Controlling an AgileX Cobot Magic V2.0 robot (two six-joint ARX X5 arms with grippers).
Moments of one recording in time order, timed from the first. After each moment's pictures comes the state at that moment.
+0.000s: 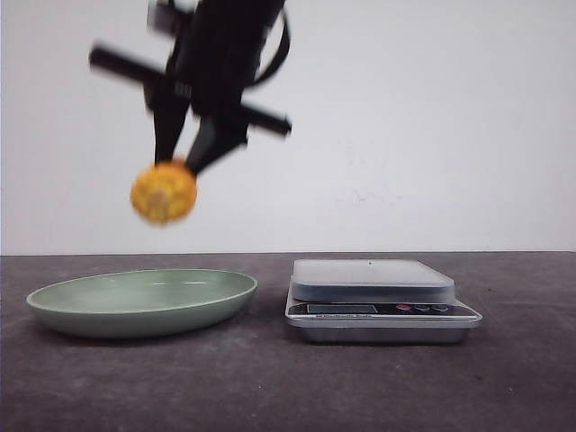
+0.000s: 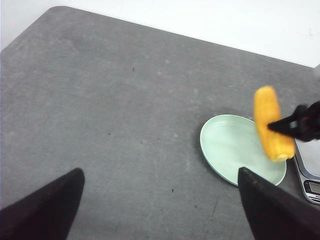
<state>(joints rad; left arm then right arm) -0.39 0.26 1.25 -1.42 -0.37 -0.39 0.87 1.98 1.62 -0.49 0.02 0.45</state>
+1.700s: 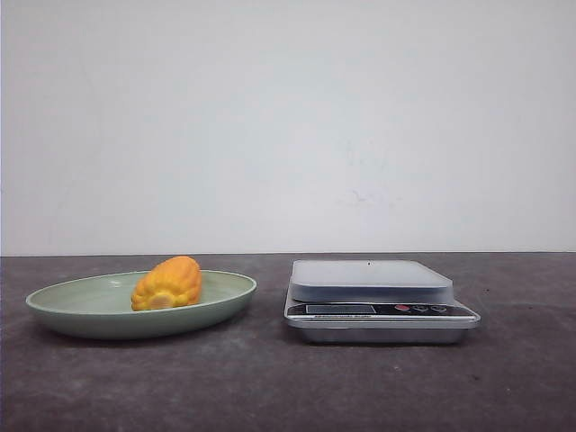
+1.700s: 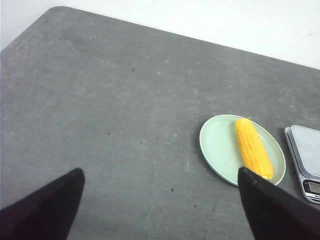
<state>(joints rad) -0.39 0.26 1.25 -1.42 -0.36 -0.39 0.15 0.74 1.63 -1.17 0.00 0.07</state>
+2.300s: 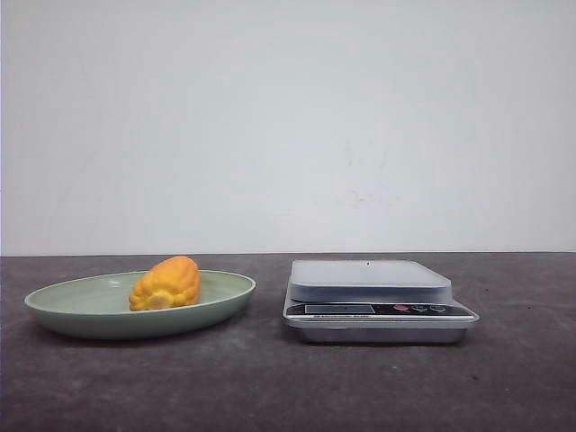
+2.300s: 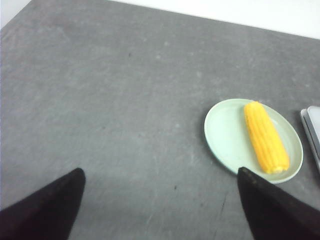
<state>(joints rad) -0.39 0.26 1.04 -1.27 -0.36 -0.34 0.15 0.29 0.96 -1.04 -0.08 0.19</state>
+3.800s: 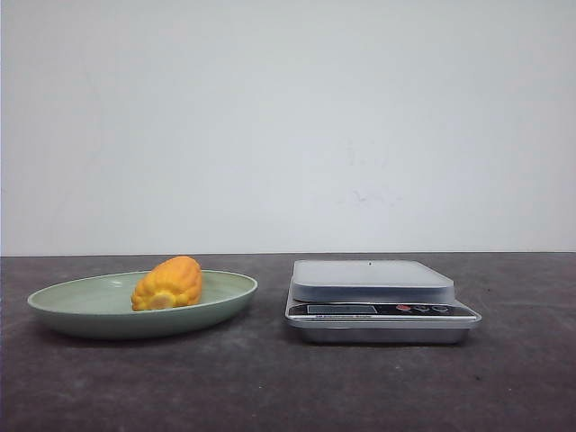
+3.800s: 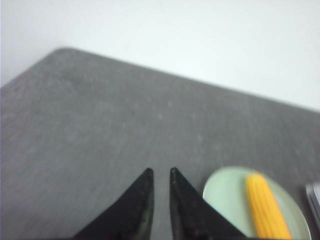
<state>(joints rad) -0.20 0.22 0.77 -0.74 -0.29 -0.27 0.15 0.27 0.92 -0.93 0.03 0.18</state>
